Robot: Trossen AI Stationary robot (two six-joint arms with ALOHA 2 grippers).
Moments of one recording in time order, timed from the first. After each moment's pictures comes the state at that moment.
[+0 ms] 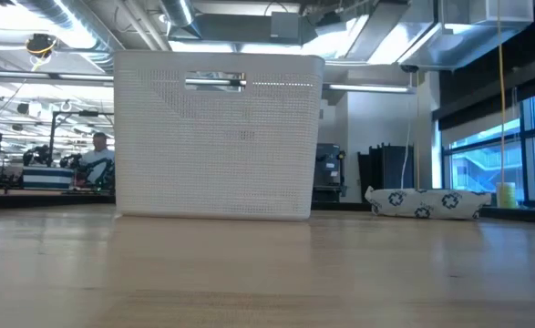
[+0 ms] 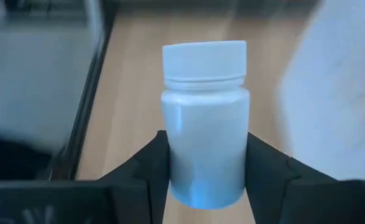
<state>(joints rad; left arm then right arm) -0.57 1.22 1.48 -1.07 -0.76 -0.71 0.35 1.75 1.75 -0.73 0.20 0.26</state>
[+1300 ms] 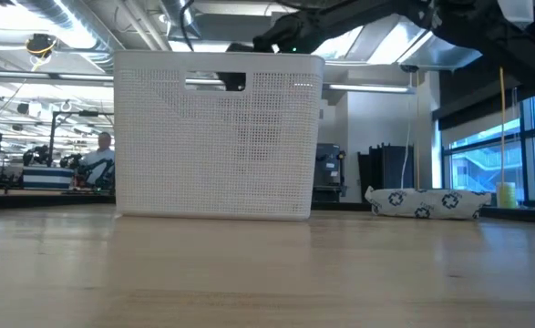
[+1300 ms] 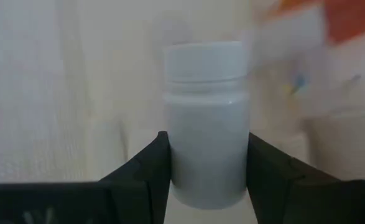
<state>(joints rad) -0.57 1.16 1.48 -1.26 -0.89 -0.66 -0.28 2.31 2.06 -0.97 -0.16 -0.11</state>
